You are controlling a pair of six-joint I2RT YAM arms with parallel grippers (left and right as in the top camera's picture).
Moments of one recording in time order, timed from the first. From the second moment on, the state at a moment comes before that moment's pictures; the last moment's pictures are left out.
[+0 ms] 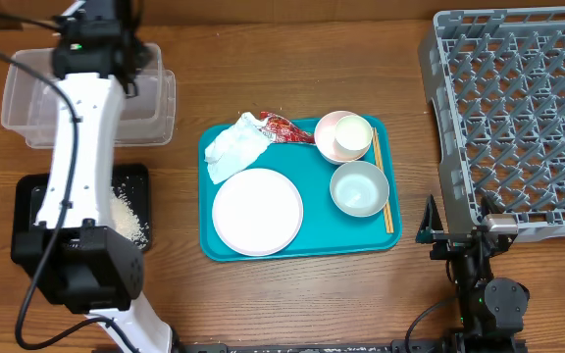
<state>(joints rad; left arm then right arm) 0.04 1.90 1.93 -0.96 -0.34 -0.72 0.00 0.01 0.02 -0.04 -0.02 0.12</state>
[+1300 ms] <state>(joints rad) -0.29 2.08 1.89 -1.10 -0.09 -0.34 0.00 0.01 0.02 -0.04 -0.02 0.12</state>
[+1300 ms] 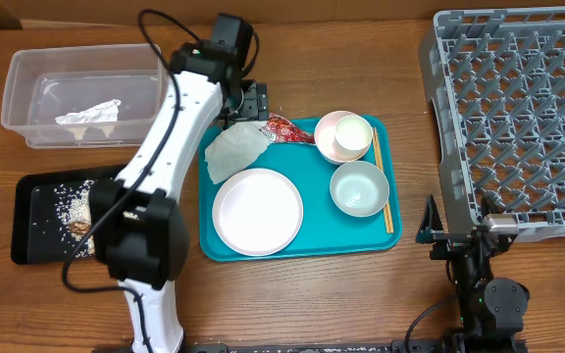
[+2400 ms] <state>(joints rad) -0.24 2.04 2.08 -1.21 -0.14 -0.24 0.00 0.01 0.02 -0.03 -0.02 0.12</state>
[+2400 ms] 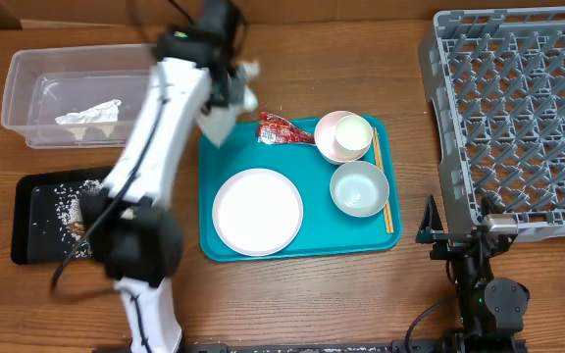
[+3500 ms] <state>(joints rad) 0.15 2.09 2.11 -1.07 -0.07 -0.52 0.00 0.01 0.02 -0.04 -0.02 0.12</state>
